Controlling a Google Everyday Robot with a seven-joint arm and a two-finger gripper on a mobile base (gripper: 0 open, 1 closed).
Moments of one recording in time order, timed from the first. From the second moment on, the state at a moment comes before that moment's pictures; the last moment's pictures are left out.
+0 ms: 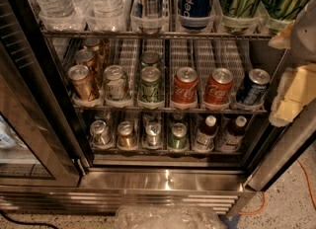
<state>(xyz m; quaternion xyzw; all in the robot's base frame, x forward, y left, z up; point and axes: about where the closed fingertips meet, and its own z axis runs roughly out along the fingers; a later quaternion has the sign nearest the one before) 0.438 -0.217 0.976 -0.60 0.78 -0.03 0.16</state>
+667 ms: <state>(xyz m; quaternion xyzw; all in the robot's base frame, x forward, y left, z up) 0.430 -0.210 0.981 -0.59 0.78 -0.02 0.20</state>
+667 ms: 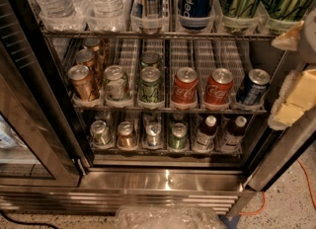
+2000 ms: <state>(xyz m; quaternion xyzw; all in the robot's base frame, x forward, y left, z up) 0.363 -0.132 0.927 -0.57 0.69 0.13 0.43</state>
